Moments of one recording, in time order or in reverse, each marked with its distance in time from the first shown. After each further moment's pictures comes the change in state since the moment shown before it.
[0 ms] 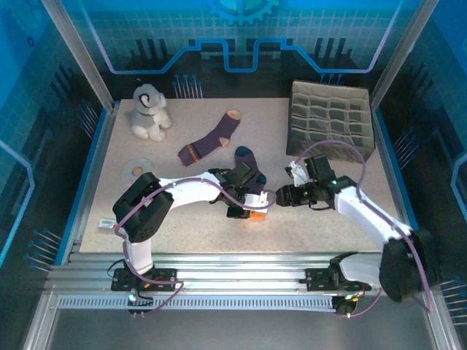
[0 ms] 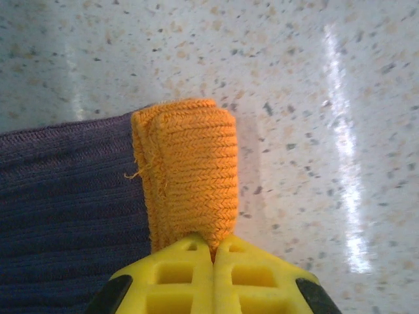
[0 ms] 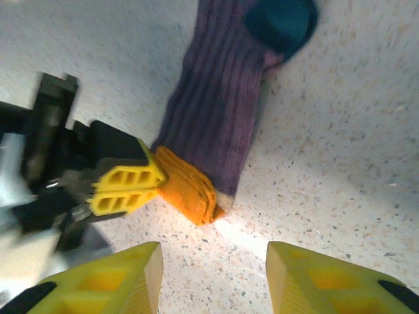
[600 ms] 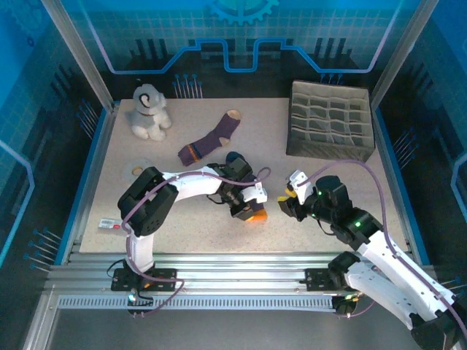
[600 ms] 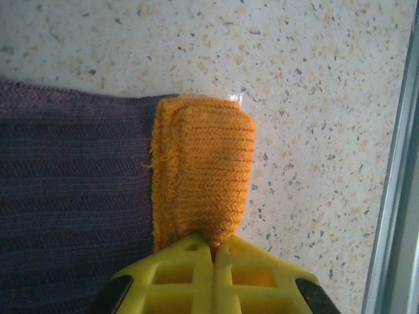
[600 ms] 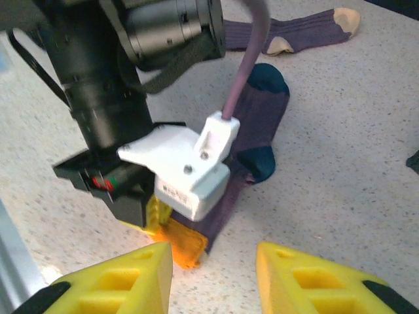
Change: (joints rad) left arm 0.069 0.058 0.021 -0.027 0.247 -0.455; right arm 0.243 -0.478 -0.129 0.094 0.302 -0.321
